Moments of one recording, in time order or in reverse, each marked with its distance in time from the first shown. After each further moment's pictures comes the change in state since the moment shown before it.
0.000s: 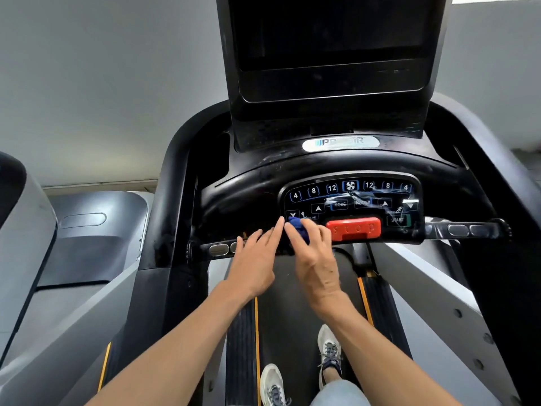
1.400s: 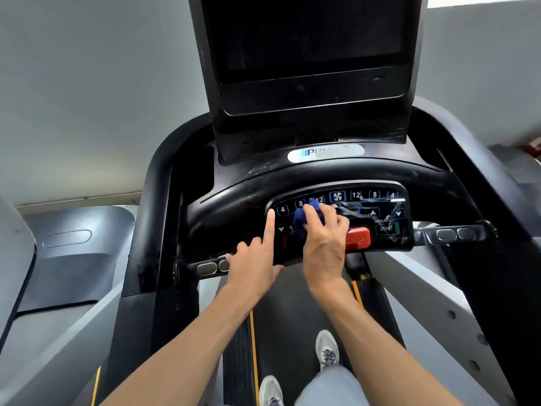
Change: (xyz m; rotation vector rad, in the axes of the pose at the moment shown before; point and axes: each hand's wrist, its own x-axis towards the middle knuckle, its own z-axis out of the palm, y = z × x) left_hand 0.028 0.019 -0.002 0.117 0.158 -0.093; right_hand 0.052 0.016 -0.010 -0.040 0.134 0.299
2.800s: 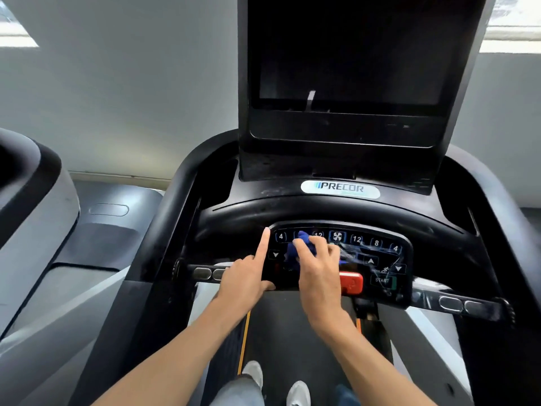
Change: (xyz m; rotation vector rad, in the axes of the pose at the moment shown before) left_hand 0.006 0.025 -0.018 -0.130 -0.048 -0.216; right_hand 0.030 0.025 -0.027 0.113 -0.315 -0.266
